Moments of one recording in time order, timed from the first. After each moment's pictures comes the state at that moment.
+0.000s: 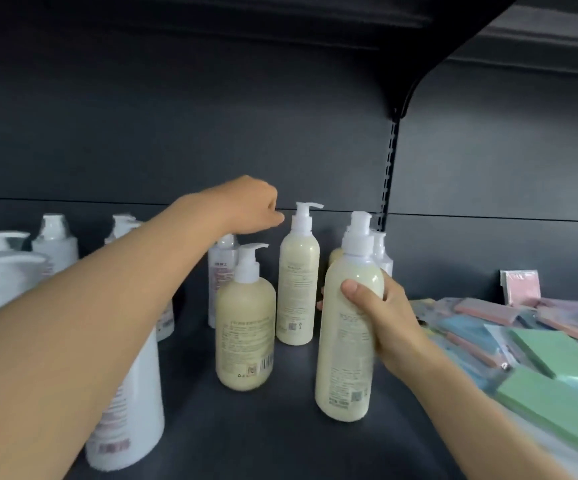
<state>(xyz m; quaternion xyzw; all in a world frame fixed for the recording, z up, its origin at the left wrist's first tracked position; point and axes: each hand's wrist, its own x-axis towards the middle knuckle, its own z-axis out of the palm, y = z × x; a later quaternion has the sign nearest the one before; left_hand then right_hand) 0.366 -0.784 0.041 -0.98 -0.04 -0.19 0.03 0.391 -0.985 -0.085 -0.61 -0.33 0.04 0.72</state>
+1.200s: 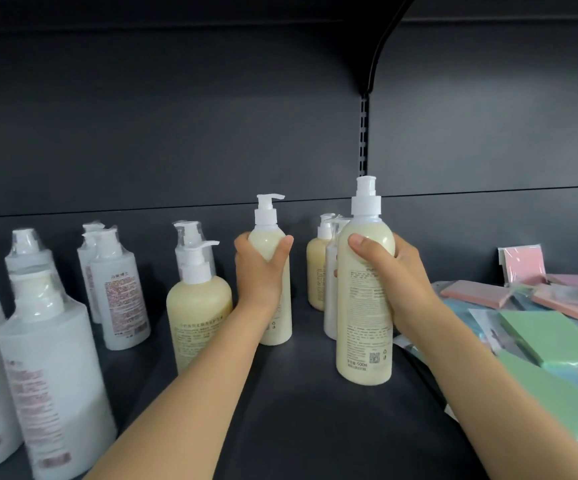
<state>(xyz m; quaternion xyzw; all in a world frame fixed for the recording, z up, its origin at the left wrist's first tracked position) 0.427 -0.862 -0.076 -0.73 -0.17 -0.41 -0.52 0.430 -1.032 -0.062 -0.62 -0.28 -0.01 0.73</state>
